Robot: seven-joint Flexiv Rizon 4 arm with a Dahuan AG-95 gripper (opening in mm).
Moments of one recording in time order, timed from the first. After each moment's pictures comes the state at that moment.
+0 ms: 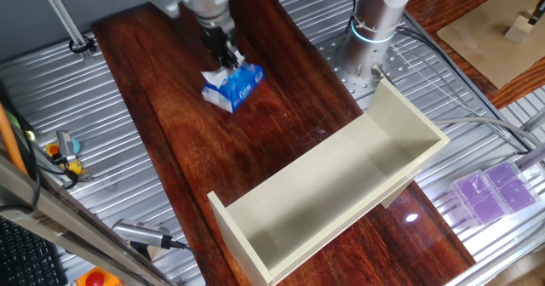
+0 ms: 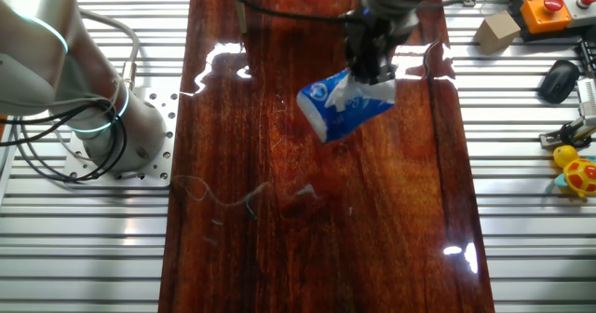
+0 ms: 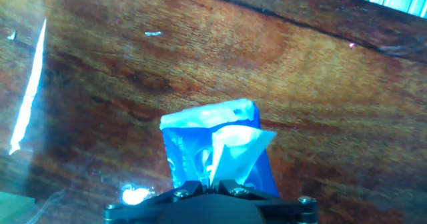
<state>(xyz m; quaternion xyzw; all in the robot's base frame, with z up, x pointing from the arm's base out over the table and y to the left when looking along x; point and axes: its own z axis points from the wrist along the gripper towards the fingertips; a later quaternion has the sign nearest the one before) 0.450 0.005 0.244 0.18 -0.98 -0.02 0.06</state>
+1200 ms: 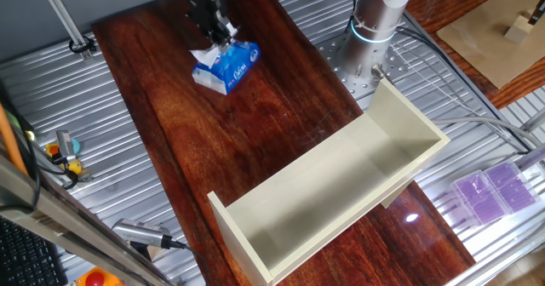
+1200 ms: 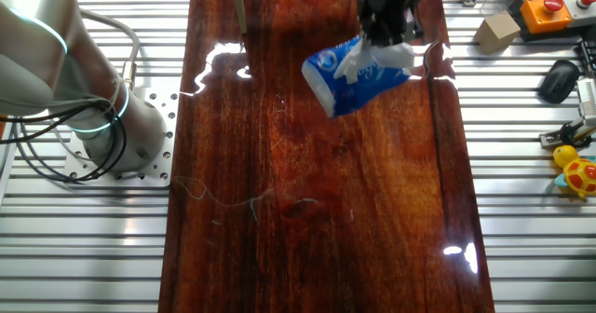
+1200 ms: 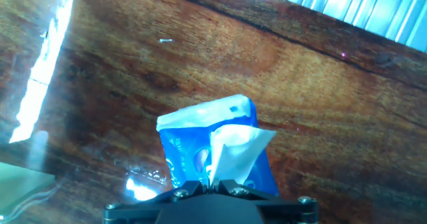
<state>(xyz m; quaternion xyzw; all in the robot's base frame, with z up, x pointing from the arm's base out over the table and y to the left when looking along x) 0.453 0.010 0.325 0.19 -0.98 -0.02 0.06</state>
